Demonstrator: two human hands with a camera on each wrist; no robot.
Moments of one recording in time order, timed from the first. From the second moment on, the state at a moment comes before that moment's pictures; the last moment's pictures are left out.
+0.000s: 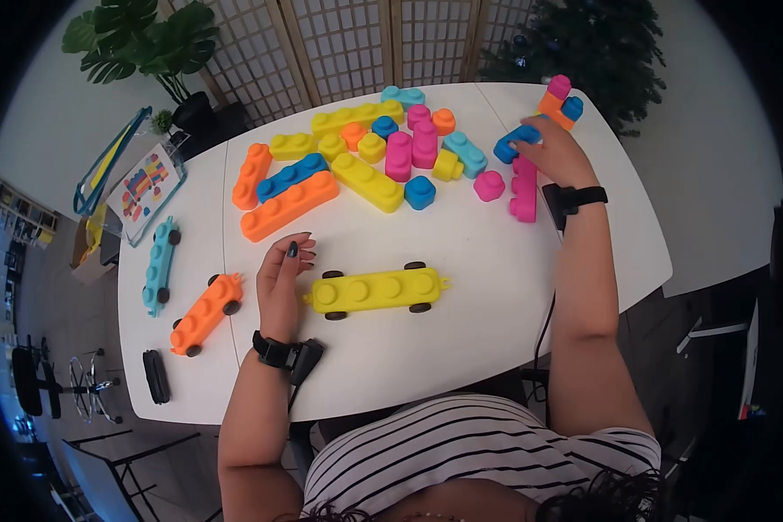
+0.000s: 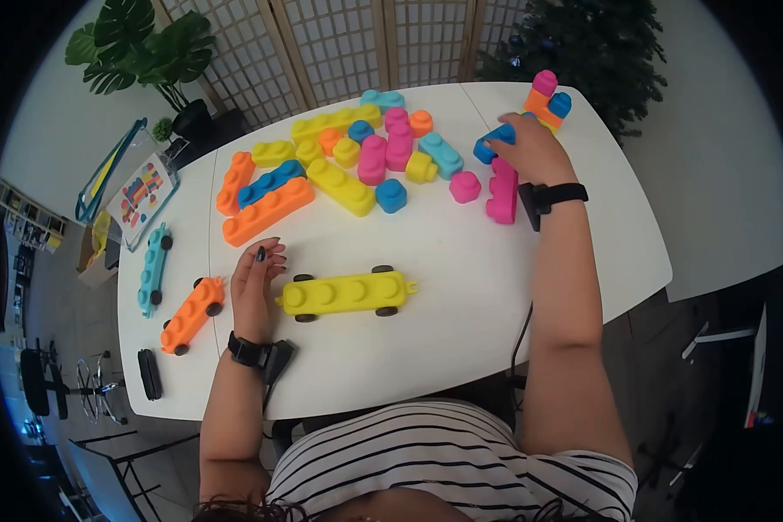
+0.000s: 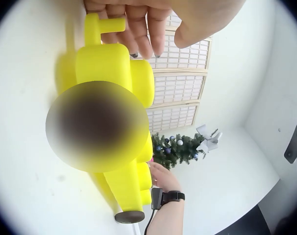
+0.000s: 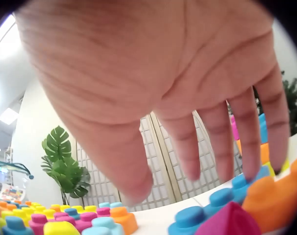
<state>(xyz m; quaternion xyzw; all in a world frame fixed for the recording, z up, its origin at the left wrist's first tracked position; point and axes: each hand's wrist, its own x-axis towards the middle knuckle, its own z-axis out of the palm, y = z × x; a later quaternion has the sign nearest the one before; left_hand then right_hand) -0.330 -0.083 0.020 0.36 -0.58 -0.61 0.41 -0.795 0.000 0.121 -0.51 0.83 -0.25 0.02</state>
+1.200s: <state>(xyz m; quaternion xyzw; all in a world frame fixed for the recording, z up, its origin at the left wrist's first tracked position) -0.329 -0.079 0.034 0.25 -0.87 -0.38 0.16 -0.612 0.015 0.116 -0.80 0.46 -0.15 0.36</state>
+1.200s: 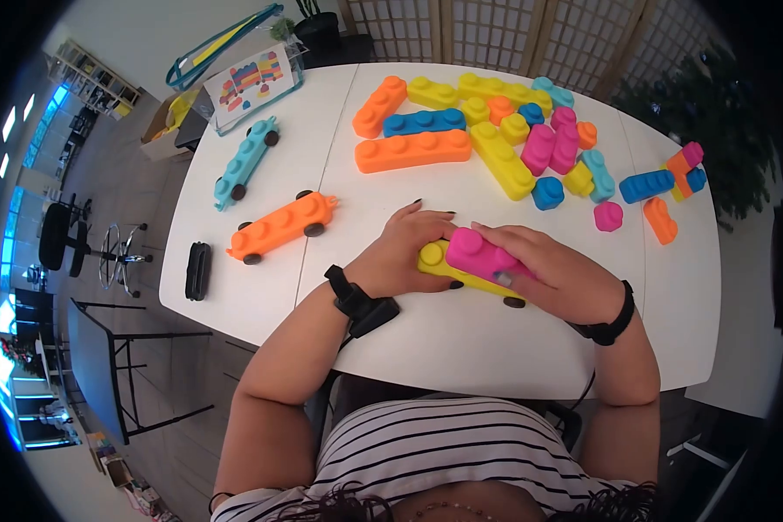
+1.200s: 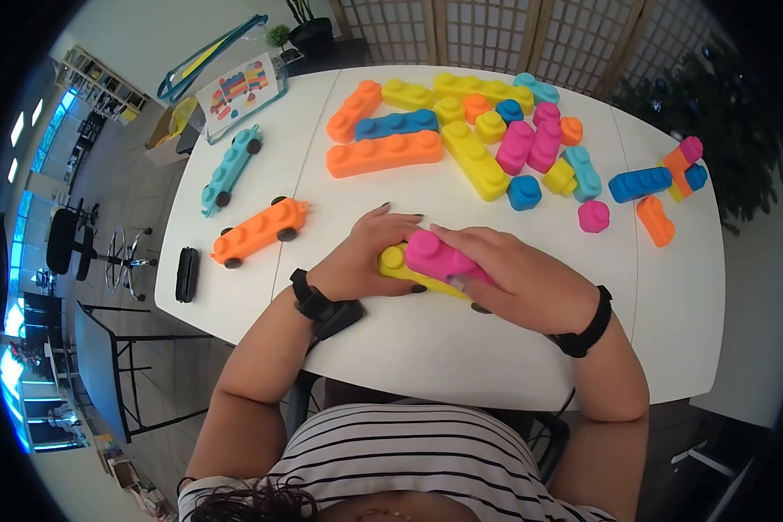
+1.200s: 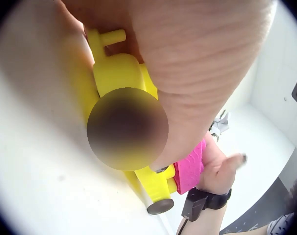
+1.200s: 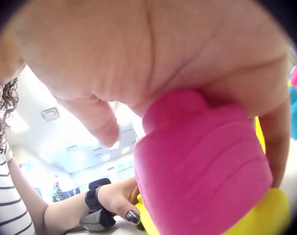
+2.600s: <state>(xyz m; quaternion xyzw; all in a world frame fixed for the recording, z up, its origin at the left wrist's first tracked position) -0.334 -0.084 0.030 0.32 -0.82 -0.42 0.21 -0.543 -0.004 0.114 -0.81 0.42 -0.40 0.04</state>
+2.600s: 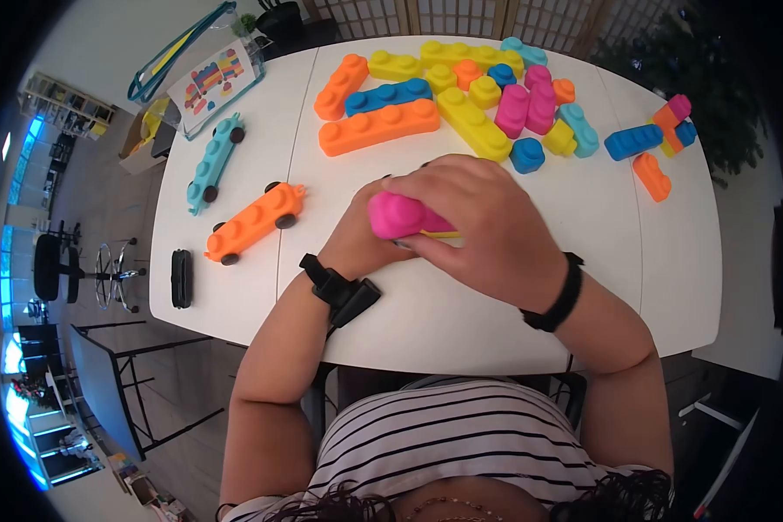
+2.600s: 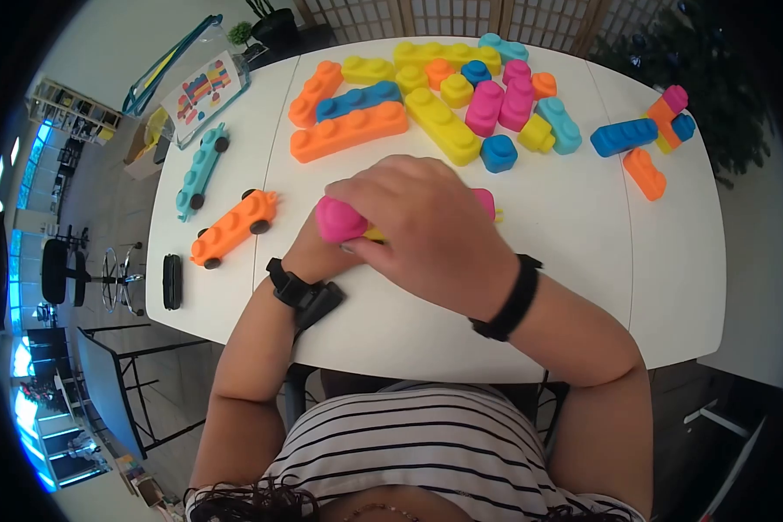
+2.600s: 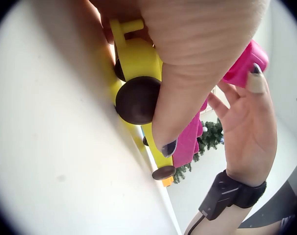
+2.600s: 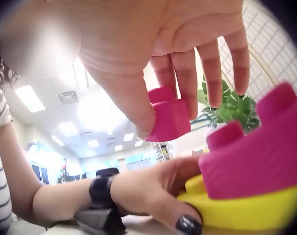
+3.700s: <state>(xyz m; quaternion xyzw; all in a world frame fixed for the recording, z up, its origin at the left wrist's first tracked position) -0.322 -0.084 0.044 0.33 -0.86 -0.32 0.22 -0.731 -0.061 0.106 -0.56 0.76 -0.32 -0.01</state>
